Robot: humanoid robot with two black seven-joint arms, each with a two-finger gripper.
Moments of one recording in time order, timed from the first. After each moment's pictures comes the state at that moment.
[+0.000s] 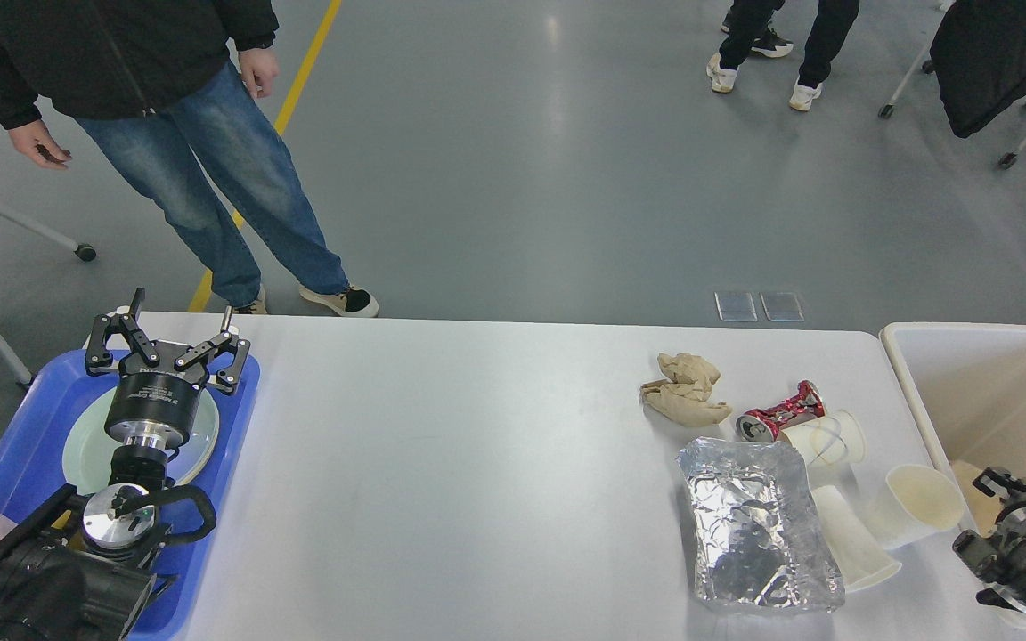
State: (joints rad) left arm -0.45 0.19 -1.19 -0.54 -0.21 -0.64 -0.23; right arm 0.60 -0.30 -1.02 0.11 0.21 -0.27 -0.22
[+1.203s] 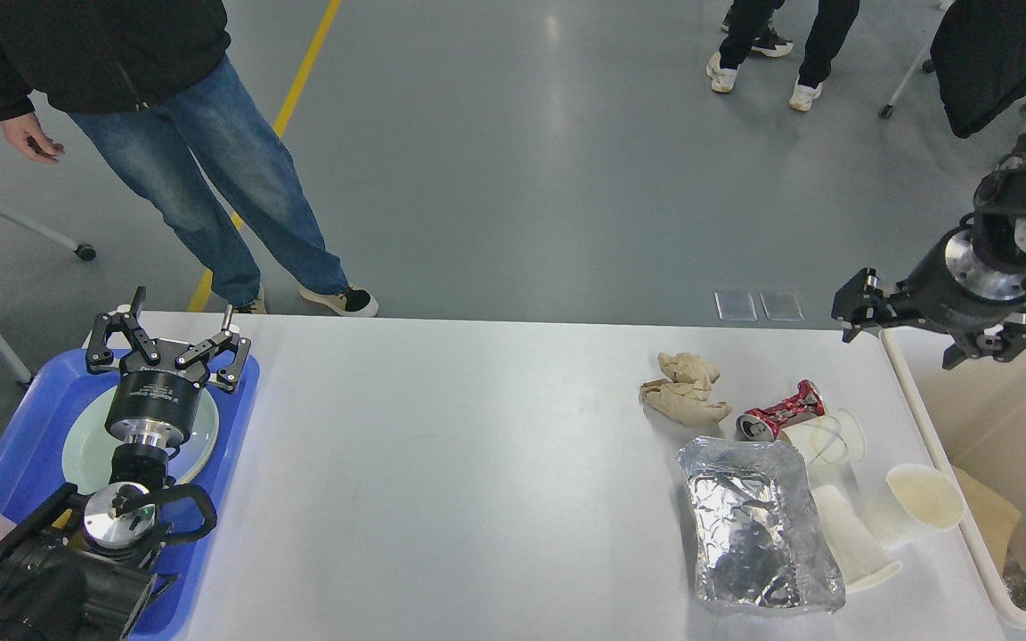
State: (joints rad) left arm -0.45 0.19 -1.19 -0.54 -0.21 -0.64 -0.23; right arm 1.97 -0.39 -1.36 1.19 0.08 0.58 -0.24
